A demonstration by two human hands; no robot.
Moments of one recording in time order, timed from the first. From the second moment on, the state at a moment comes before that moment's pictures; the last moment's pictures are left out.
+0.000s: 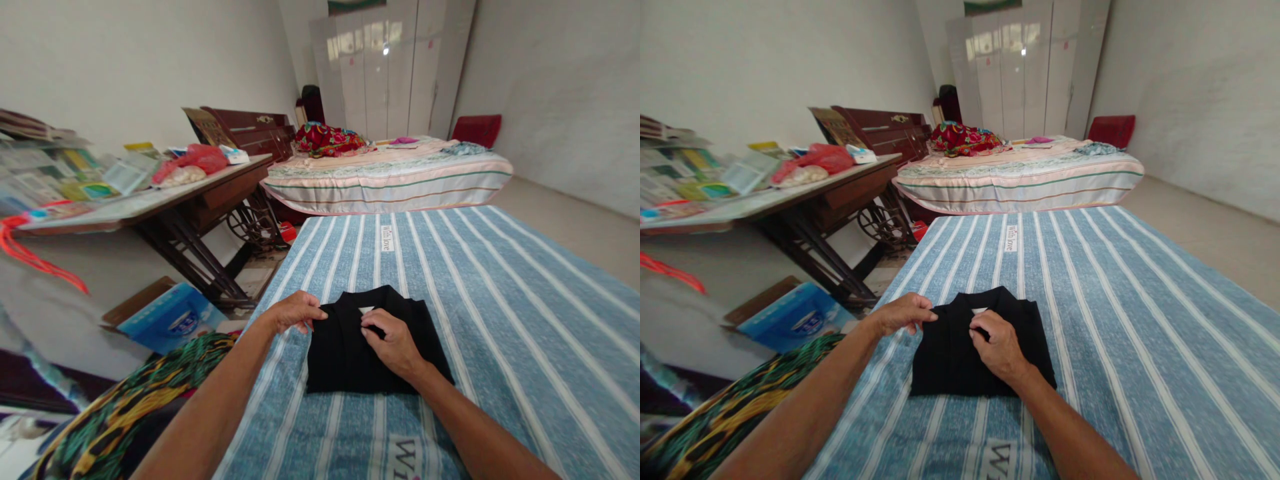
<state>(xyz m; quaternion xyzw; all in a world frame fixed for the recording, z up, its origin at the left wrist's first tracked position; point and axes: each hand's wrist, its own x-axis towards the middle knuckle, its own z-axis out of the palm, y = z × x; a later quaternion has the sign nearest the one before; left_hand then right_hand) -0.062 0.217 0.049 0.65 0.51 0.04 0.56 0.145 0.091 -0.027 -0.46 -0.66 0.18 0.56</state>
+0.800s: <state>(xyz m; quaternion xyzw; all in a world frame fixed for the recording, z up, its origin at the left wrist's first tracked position) -0.059 0.212 0.032 0.61 0.52 0.16 0.58 0.145 0.091 -0.026 -0.48 -0.66 0.17 0.56</state>
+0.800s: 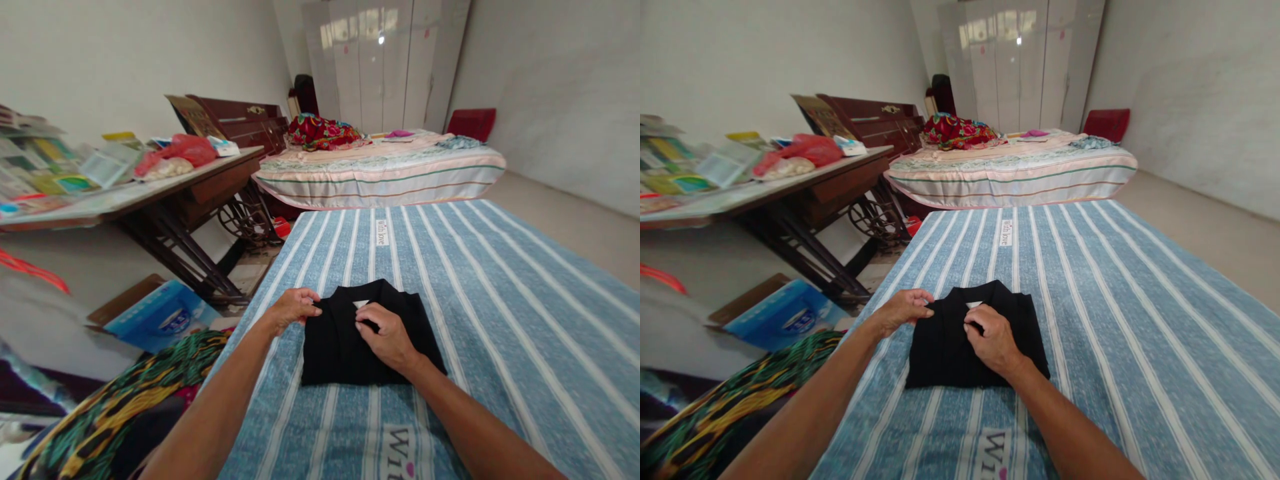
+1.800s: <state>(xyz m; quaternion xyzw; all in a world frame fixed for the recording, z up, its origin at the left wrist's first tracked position) -0.058 0.203 0.018 0.59 0.54 0.23 0.55 0.270 0.100 -0.019 -0.74 -0.45 0.30 0.40</state>
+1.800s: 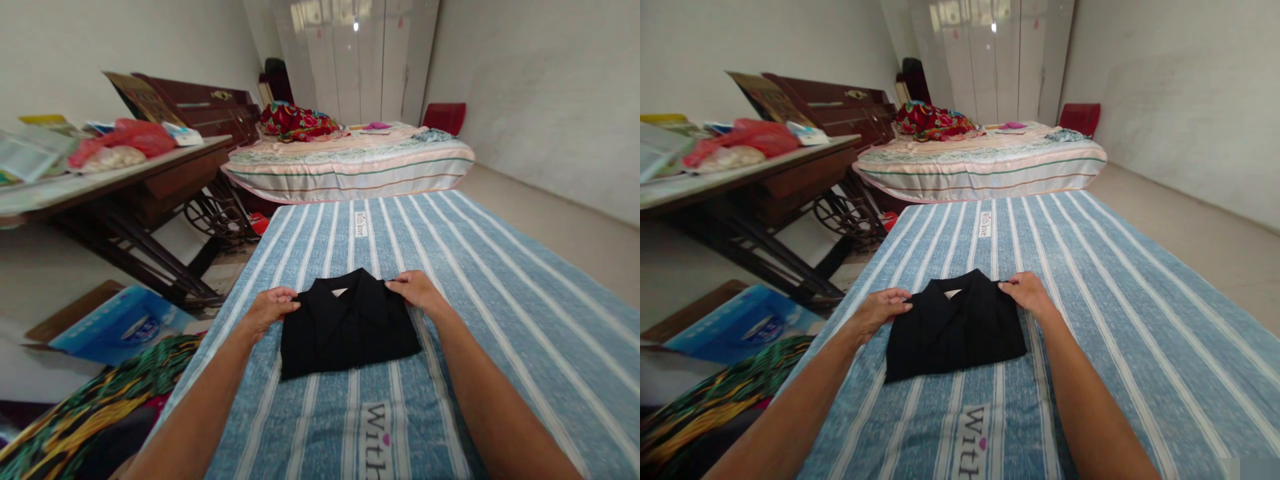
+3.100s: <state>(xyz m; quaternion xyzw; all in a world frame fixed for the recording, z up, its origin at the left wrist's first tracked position) -0.057 0.196 0.014 0.63 0.57 0.28 0.43 0.263 0.101 -0.035 -0.74 -0.42 0.35 0.40</state>
